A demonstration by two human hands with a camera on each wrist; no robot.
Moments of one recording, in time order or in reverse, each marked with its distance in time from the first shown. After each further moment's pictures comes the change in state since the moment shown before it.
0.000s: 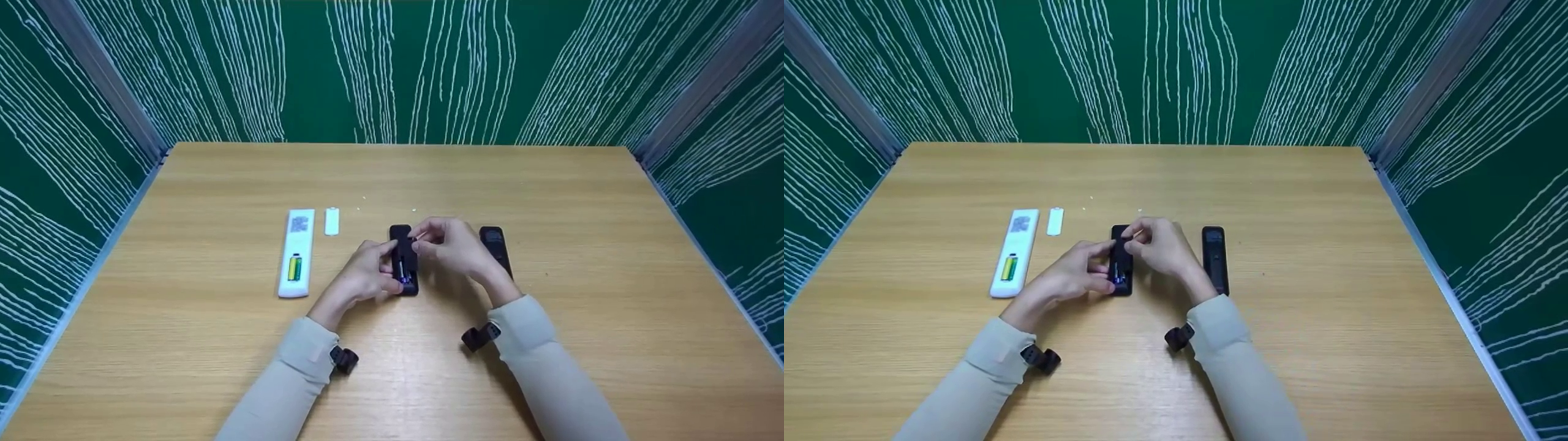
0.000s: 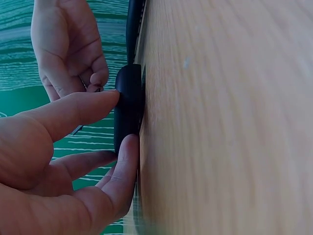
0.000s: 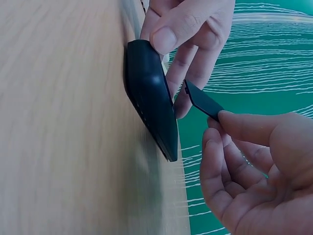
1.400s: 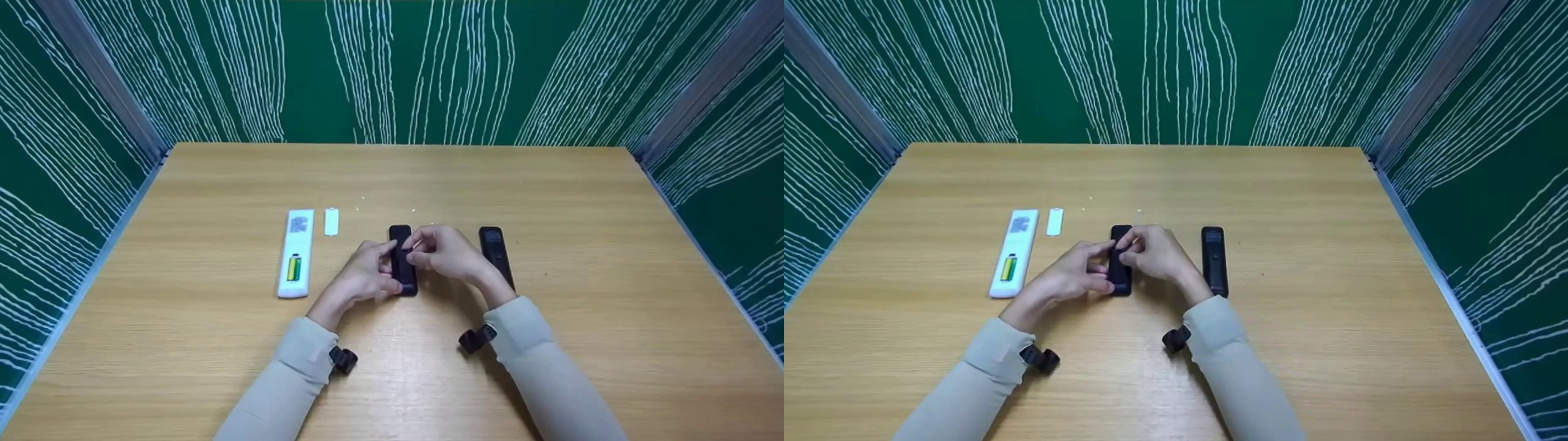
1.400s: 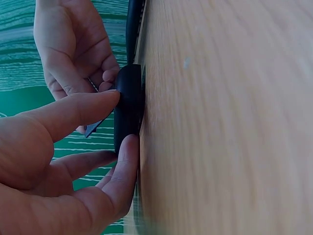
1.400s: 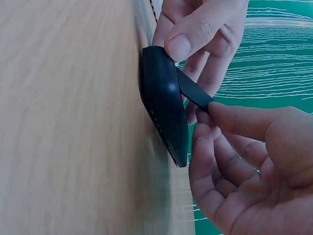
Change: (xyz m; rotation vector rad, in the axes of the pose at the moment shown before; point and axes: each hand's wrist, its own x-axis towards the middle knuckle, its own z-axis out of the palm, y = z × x) left_hand -0.001 0.001 0.000 0.010 0.002 0.005; right_hand 0.001 0.003 0.009 0.026 -0.105 -0.003
